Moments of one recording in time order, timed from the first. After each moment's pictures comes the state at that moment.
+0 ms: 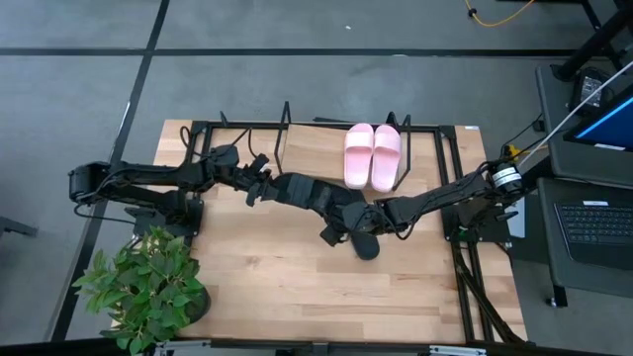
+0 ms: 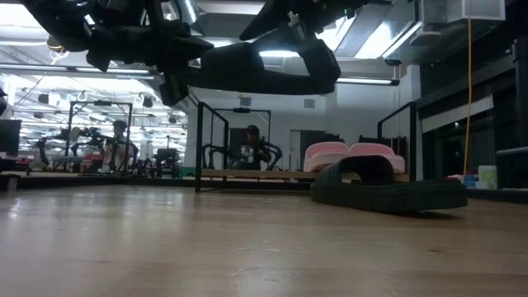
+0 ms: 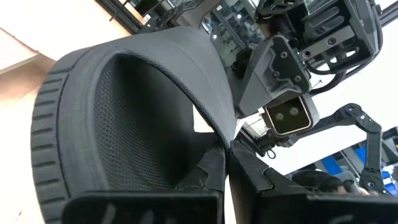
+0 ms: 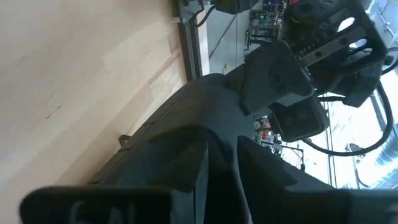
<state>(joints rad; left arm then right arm) 0.32 1.08 0.45 0.49 0.56 -0.80 0.23 1.69 1.11 0.21 0.60 -1.39</state>
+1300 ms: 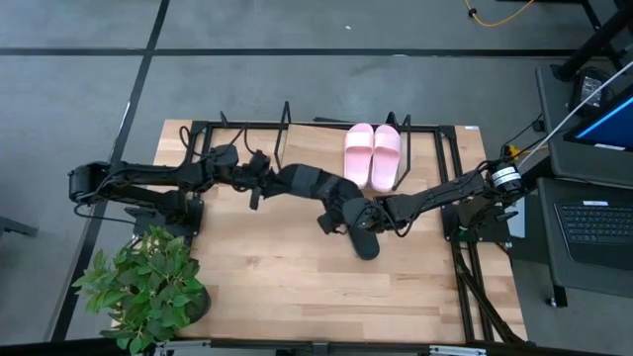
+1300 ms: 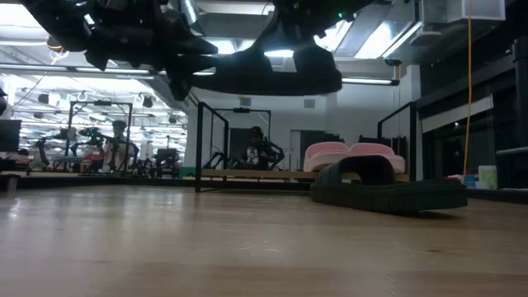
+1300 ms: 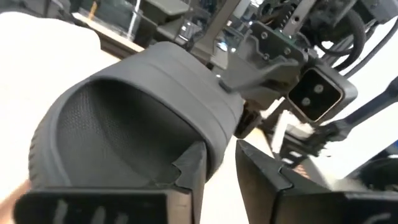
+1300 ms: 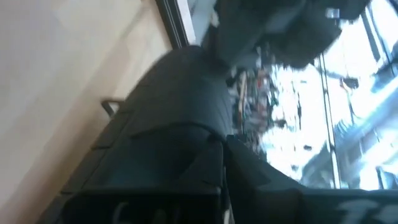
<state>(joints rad) 0.32 1.08 0.44 0.50 0.43 -0.47 0.21 1.69 1.11 0.25 0.80 -1.28</state>
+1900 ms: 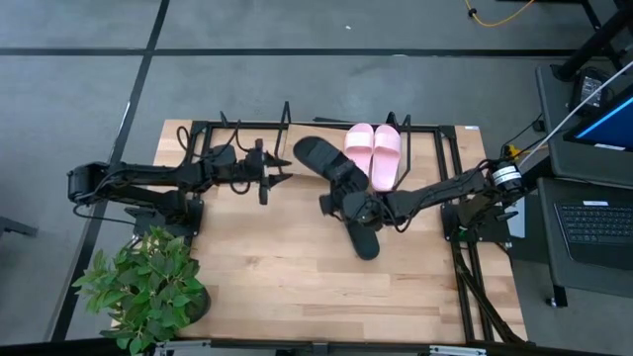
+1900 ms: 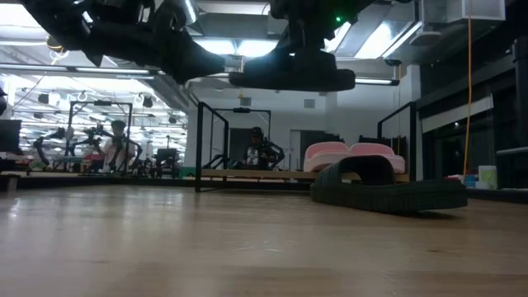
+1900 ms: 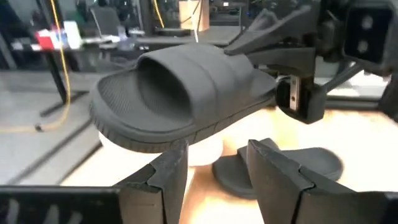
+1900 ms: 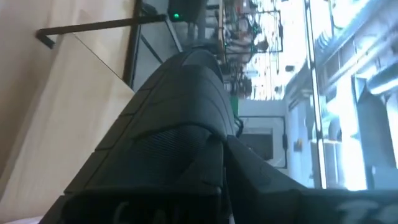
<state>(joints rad) 0.32 1.07 0.44 0.52 0.12 0.04 0.19 1.69 1.12 0.28 1.10 -1.20</state>
